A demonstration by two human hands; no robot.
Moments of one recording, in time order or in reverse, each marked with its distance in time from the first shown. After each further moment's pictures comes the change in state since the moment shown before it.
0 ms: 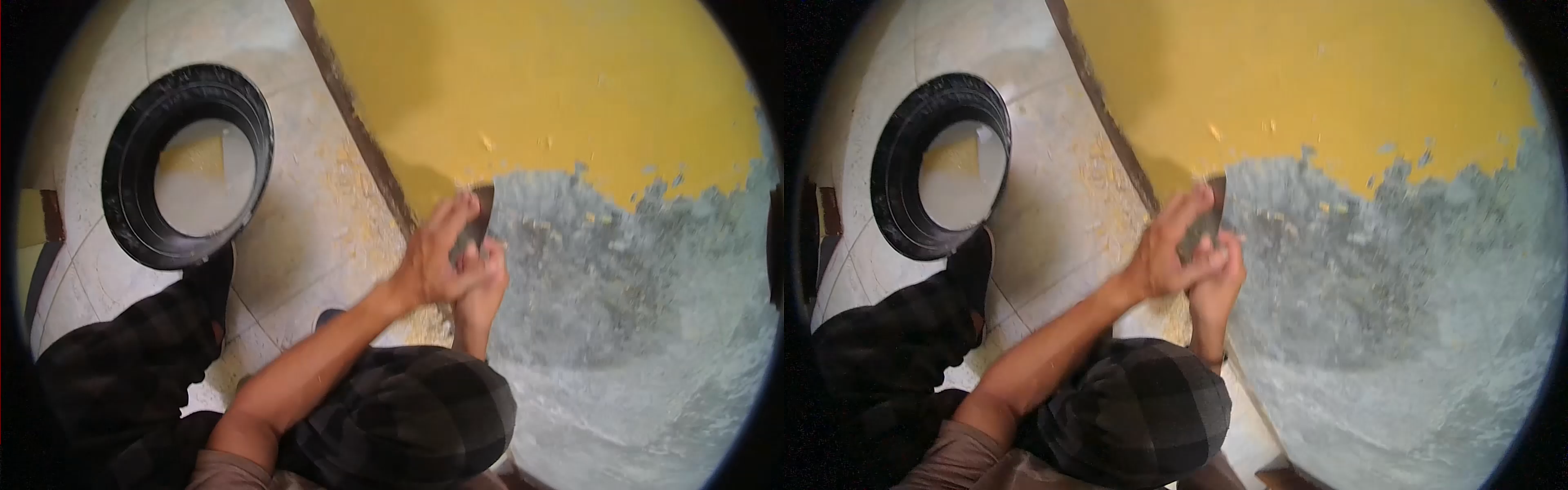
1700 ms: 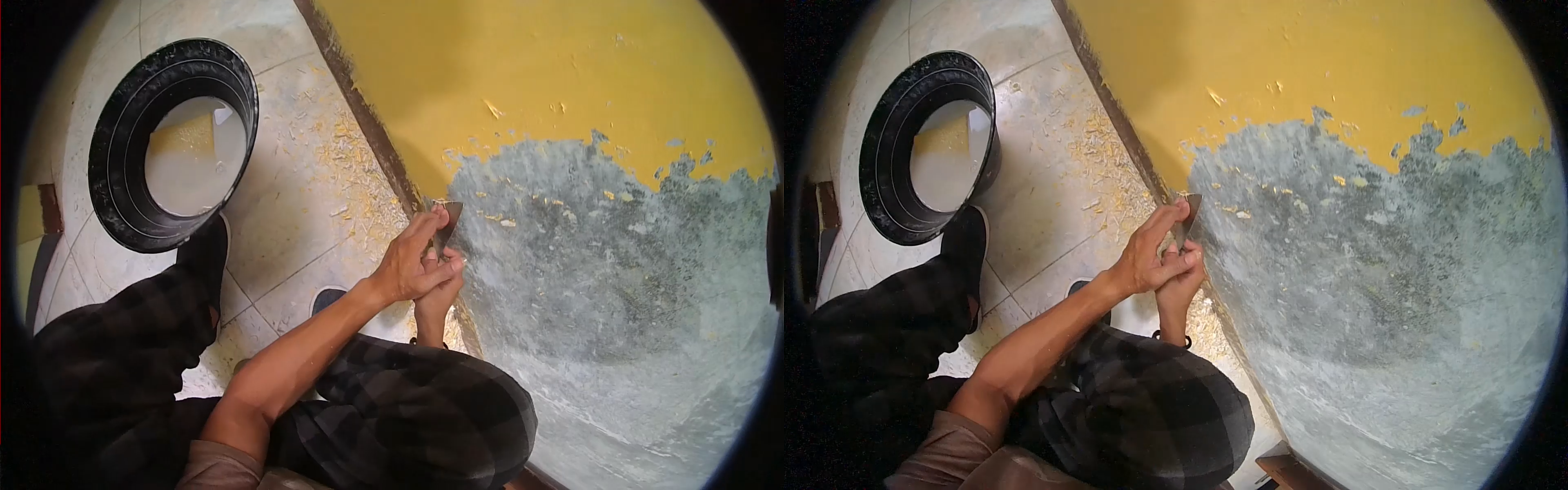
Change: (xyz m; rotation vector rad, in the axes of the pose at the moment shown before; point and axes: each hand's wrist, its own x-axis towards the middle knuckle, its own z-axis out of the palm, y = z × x) left_hand -0.066 -0.047 0.018 -0.091 -0.088 -0.195; right_hand -0.041 0.110 -0.015 -0.185 0.066 -0.018
